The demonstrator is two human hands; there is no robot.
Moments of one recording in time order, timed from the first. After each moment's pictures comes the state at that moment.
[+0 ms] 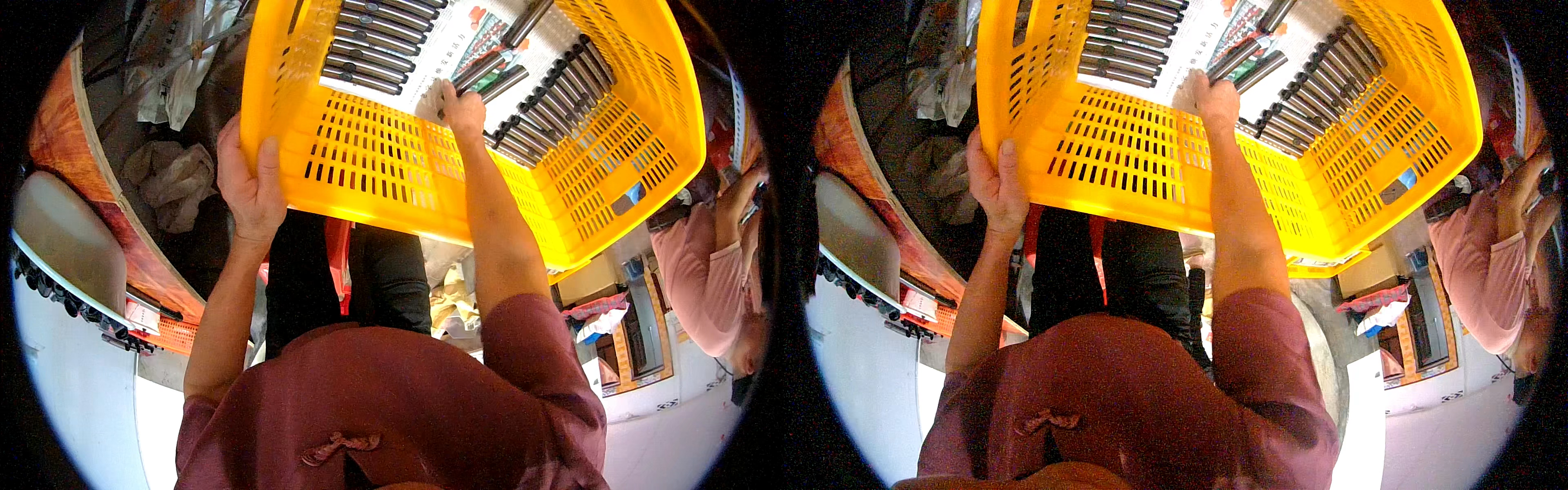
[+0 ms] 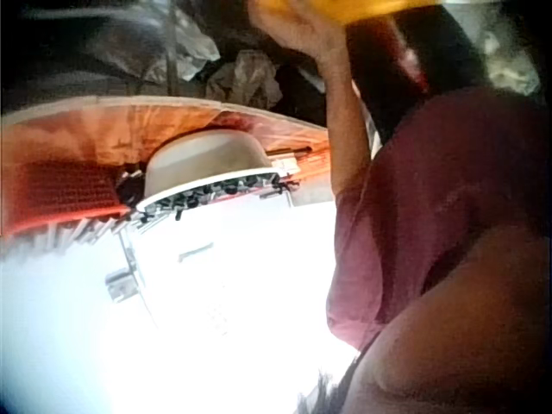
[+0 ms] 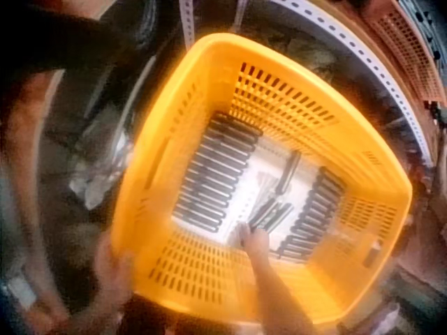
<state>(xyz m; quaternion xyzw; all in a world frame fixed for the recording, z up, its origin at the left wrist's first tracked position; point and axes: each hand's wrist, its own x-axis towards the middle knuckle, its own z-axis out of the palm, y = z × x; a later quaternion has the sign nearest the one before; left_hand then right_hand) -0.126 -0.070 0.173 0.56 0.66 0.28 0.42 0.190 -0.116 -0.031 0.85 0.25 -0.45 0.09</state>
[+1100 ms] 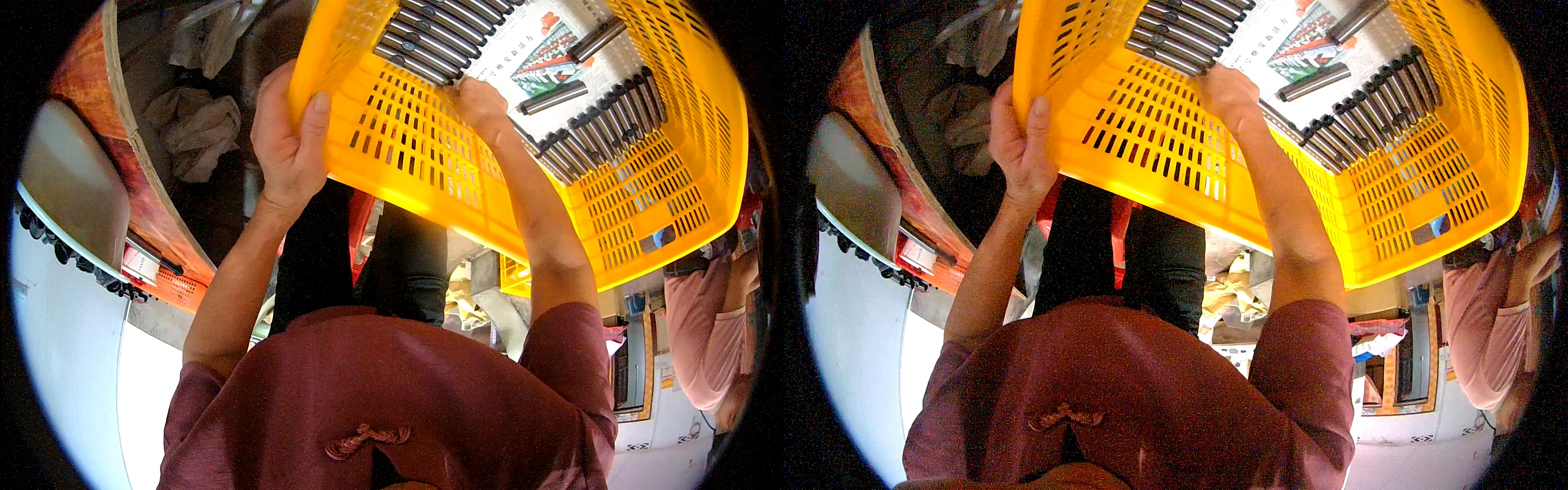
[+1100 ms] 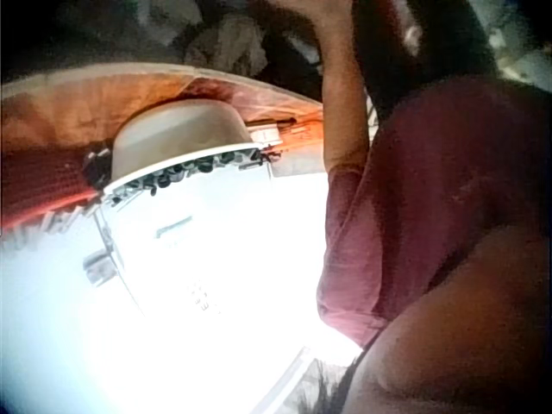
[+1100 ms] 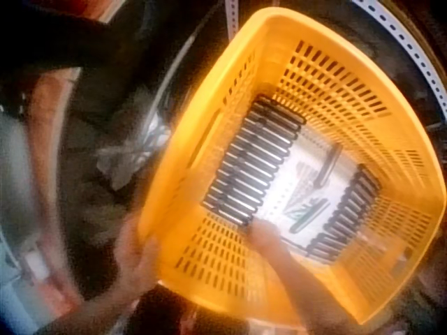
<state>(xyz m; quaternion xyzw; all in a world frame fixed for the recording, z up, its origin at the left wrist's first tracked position) -0.124 -0.072 0.174 0.57 0.66 0.29 0.39 0.116 -0.071 0.022 0.62 0.52 -0.53 0.27</state>
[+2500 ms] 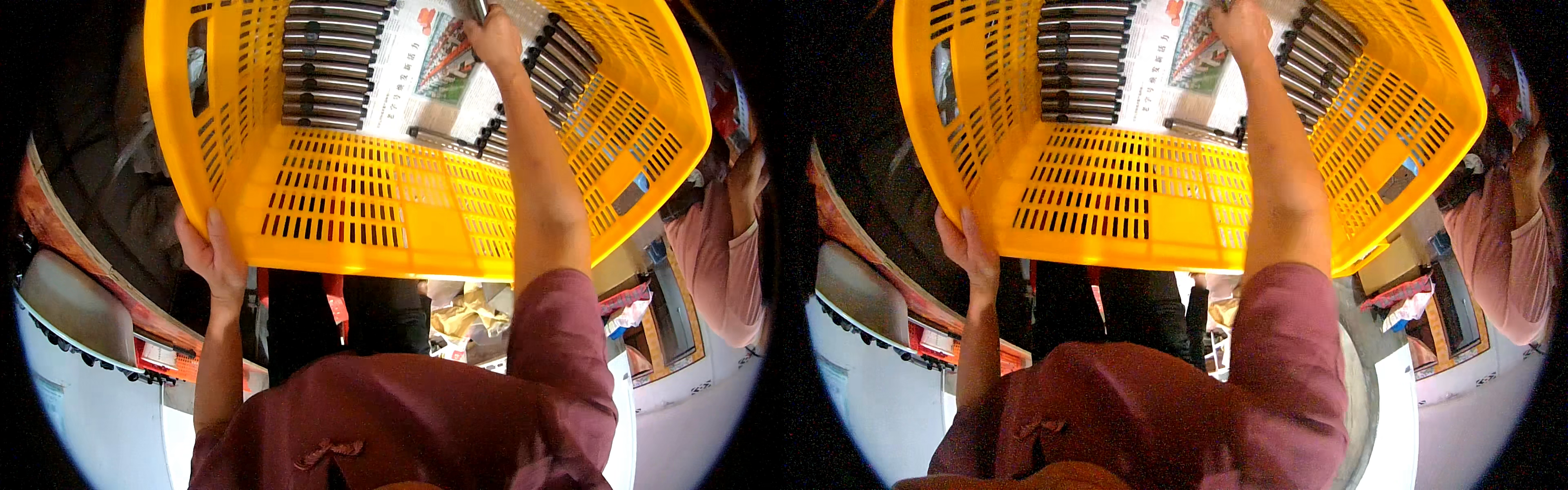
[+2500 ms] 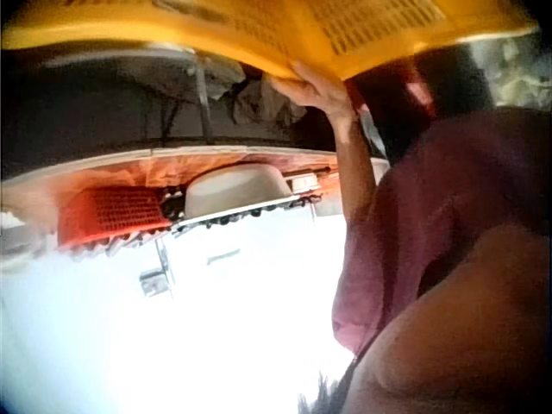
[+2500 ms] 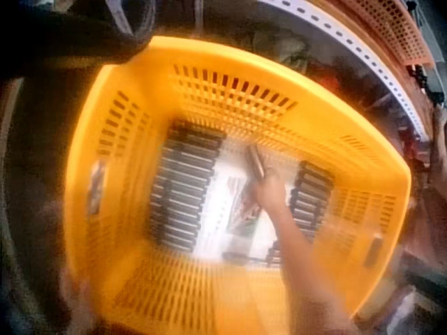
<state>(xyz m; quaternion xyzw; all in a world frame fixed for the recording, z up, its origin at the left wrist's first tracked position) -0.110 -0.072 0.190 0.49 0.70 0.27 0.45 0.309 0.009 -0.043 0.82 0.50 -0.28 -0.02</state>
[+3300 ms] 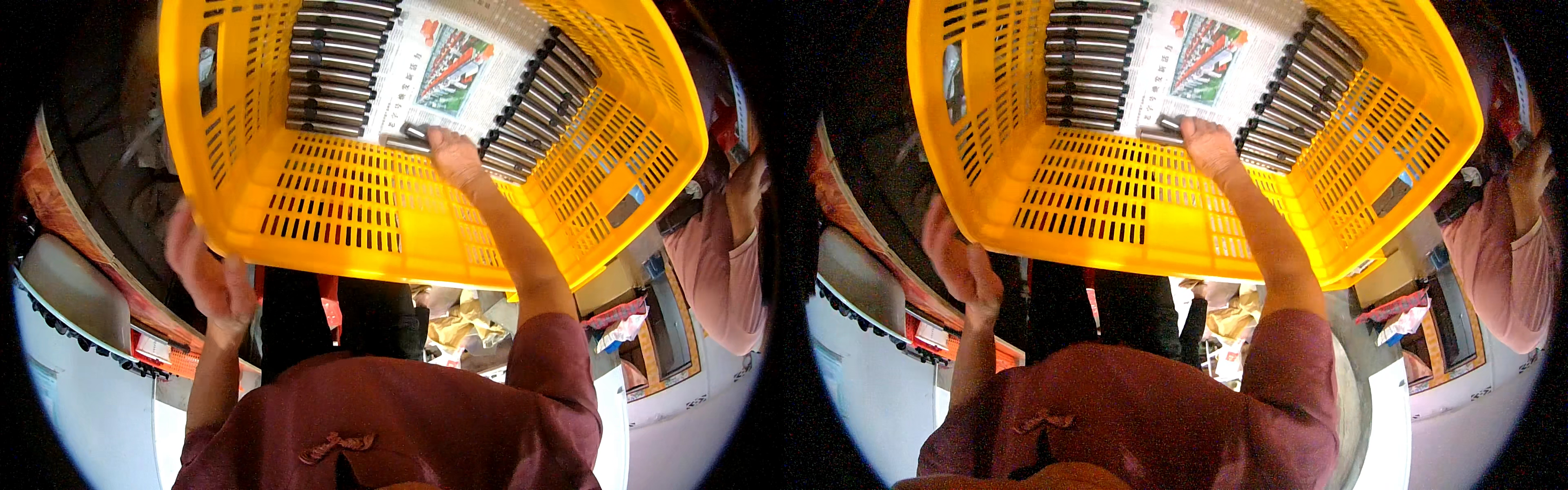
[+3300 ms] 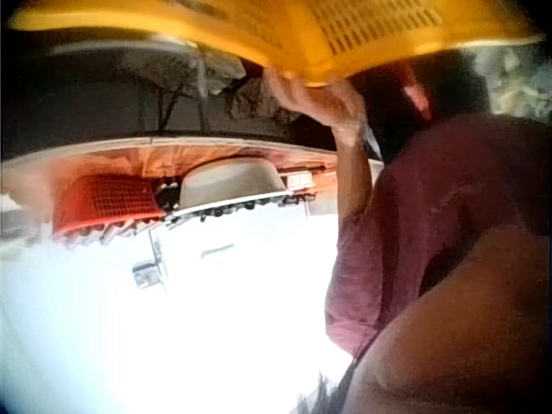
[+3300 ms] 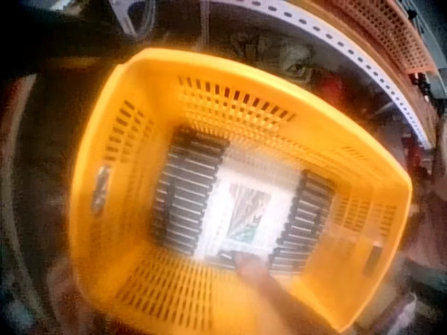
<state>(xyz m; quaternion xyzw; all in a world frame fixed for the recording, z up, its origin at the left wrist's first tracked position) -0.095 -0.061 0.228 0.73 0.55 0.24 0.33 0.250 -0.170 -0.012 0.58 0.75 -0.31 0.08</state>
